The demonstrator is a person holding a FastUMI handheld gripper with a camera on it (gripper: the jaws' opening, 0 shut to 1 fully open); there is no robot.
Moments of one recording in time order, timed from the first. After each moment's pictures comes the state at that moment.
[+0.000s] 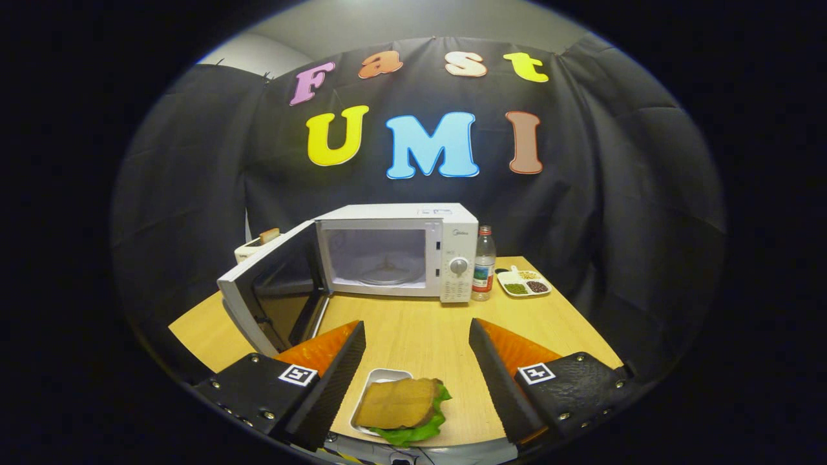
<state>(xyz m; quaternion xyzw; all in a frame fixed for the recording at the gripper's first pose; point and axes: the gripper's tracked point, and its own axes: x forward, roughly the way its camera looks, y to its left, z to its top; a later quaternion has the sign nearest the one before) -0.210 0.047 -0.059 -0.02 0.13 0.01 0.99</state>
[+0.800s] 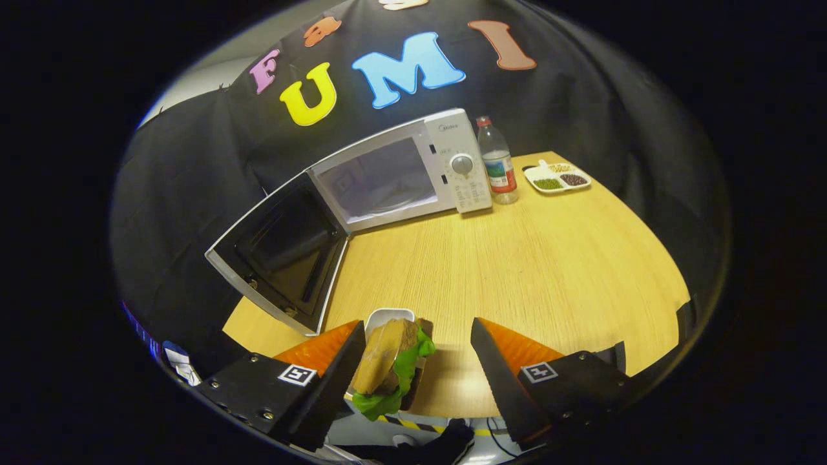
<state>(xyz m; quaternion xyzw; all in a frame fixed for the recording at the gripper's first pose) -0.211 0.031 -0.160 0.14 0.32 0.13 0.93</state>
